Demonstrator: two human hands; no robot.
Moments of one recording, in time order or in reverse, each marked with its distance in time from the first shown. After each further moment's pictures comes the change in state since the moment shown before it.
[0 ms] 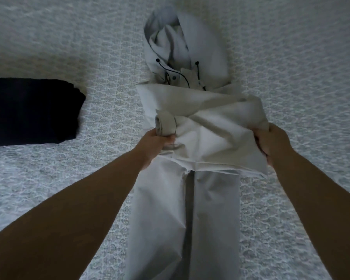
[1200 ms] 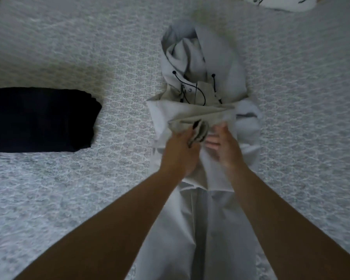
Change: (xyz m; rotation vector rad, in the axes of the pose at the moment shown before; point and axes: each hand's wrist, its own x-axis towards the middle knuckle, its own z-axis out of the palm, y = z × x) left_hand -0.018 0.030 0.032 0.735 0.213 0.280; right_hand -0.039 -0.037 0.120 0.362 -0.345 -0.063
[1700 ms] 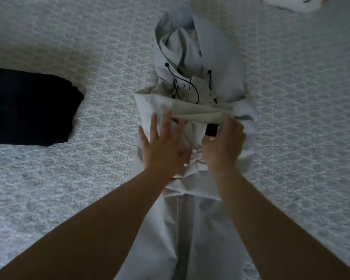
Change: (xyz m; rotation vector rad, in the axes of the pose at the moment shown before) left_hand 0.038 -0.043 0.035 0.770 0.149 0.112; right_hand 0.024 0.002 -0.001 -0.813 0.433 -0.395
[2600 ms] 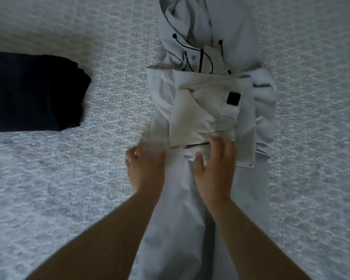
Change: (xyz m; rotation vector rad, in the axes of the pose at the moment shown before) left_hand -0.089 -0.061 0.044 -0.625 0.093 -0.573; right_hand -0.123 0.022 0.035 -0.016 0.105 -0.237
